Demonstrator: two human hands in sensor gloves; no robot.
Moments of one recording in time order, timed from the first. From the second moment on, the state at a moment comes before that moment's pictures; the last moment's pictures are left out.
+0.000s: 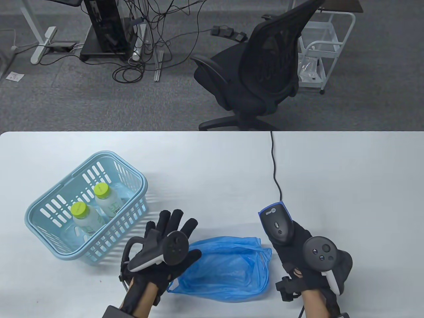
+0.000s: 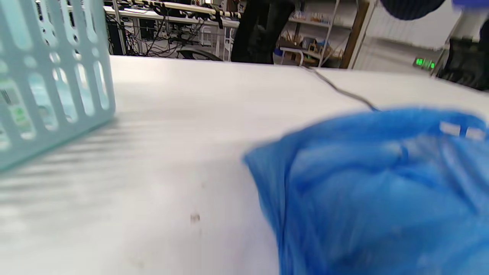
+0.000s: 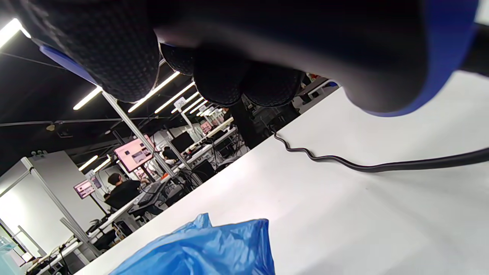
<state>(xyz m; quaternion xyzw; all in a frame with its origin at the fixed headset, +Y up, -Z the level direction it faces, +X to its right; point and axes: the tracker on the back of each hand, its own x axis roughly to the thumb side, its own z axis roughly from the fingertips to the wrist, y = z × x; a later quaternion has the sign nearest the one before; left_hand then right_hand) -0.167 -0.646 -0.239 -0.14 -0.18 0.06 0.97 0.202 -0.696 -0.217 -0.04 -0.09 0.94 0.32</state>
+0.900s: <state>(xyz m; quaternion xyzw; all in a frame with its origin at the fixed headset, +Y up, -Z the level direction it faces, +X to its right) -0.375 -0.629 -0.347 -0.29 0.12 -0.05 0.95 0.211 -0.707 -0.218 -0.04 -0.07 0.95 0.30</state>
